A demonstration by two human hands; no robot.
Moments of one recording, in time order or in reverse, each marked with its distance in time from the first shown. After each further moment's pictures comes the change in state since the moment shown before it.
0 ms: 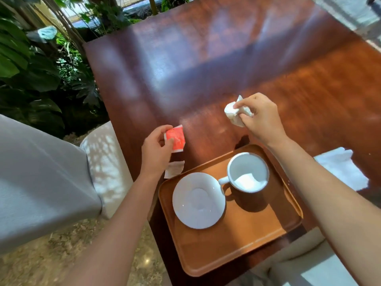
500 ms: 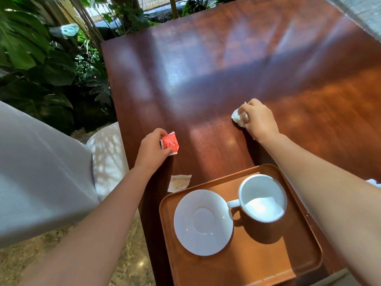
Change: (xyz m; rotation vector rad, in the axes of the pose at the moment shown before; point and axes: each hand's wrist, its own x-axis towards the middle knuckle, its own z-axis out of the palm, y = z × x) left_hand 0.059 -0.048 -0.010 0.448 -0.031 0.041; right_hand 0.065 0.038 0.070 -0.259 -0.229 -0.033
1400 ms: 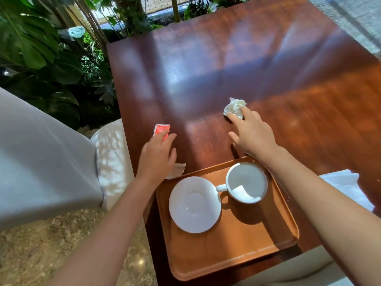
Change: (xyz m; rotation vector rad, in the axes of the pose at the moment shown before) left_hand -0.069 0.038 -0.010 0.265 0.110 0.300; right_hand -0.068 -0.030 -0.045 -0.220 -0.148 -0.078
